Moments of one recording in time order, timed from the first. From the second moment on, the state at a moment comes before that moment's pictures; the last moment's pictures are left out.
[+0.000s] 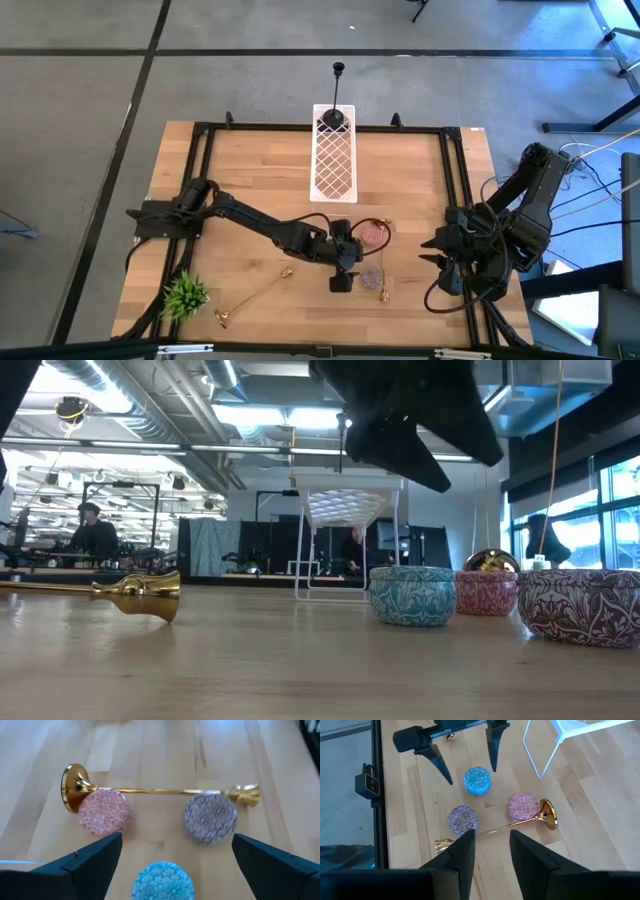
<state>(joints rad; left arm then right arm) -0.29 2.08 1.64 -0.37 -0.27 -0.21 0.98 1.22 1.30 -1.30 0.63 1.14</state>
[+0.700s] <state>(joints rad) -0.28 2.16 1.64 -0.48 -0.28 -0.13 0.98 1.22 1.30 -1.31 0.66 1.15</state>
